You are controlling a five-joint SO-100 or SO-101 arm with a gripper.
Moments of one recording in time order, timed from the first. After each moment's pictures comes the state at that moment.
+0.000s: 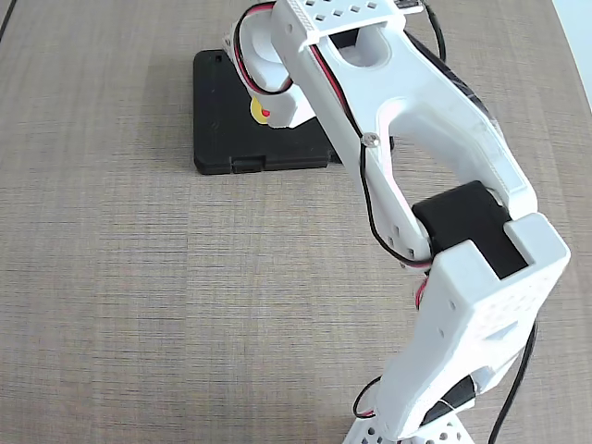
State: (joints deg) arm -25.8 74.2 77.8 75.5 -11.2
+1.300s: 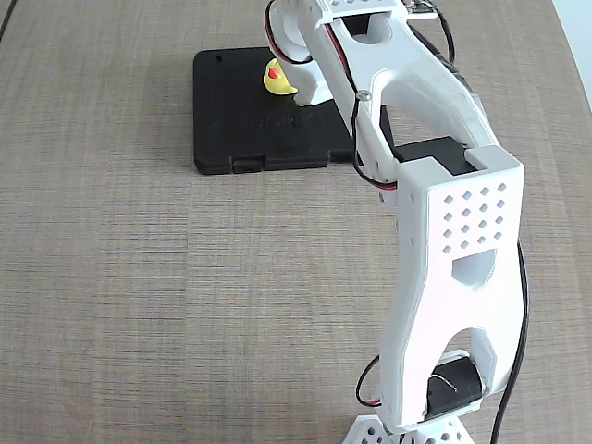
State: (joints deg) arm -16.6 54.1 61.9 70.1 -11.2
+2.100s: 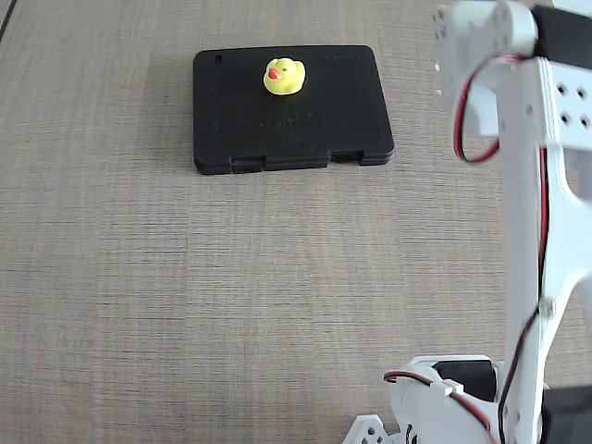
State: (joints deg) arm -0.2 121.3 103.9 76.6 -6.9
